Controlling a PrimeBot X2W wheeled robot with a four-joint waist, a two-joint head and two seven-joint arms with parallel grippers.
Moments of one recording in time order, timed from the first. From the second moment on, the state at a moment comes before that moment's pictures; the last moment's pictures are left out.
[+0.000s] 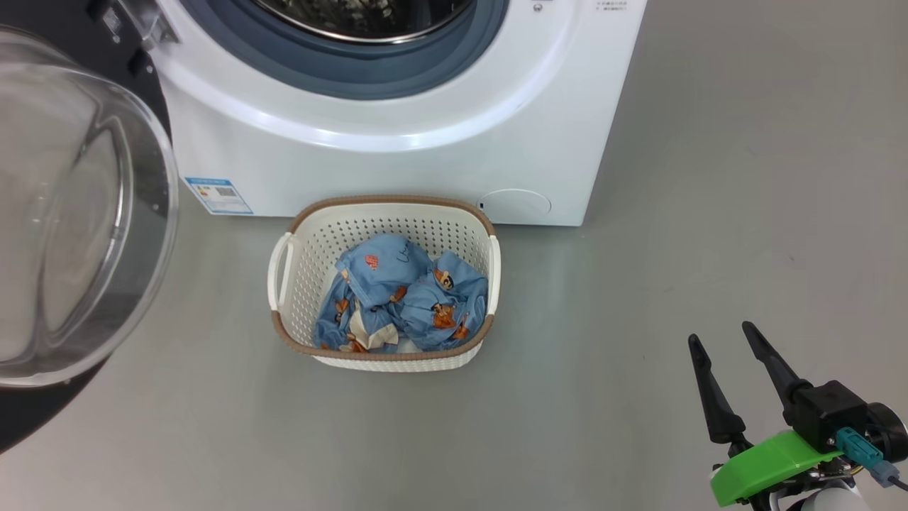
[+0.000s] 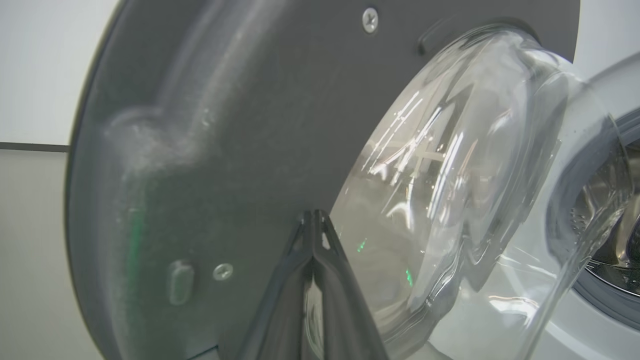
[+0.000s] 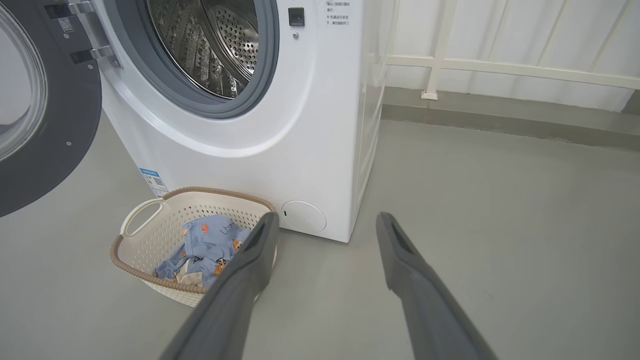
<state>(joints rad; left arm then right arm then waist) -0.32 0.17 0.54 0.41 -0.30 0.01 -0.26 -0.08 -0.12 -0.04 0.18 0.07 0.13 -0.25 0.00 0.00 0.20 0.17</state>
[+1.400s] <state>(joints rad) -0.03 0.03 0.21 0.10 -0.17 -0.09 -0.26 -0.04 -0.08 -0.04 0.18 0.10 0.13 -0.25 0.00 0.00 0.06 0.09</state>
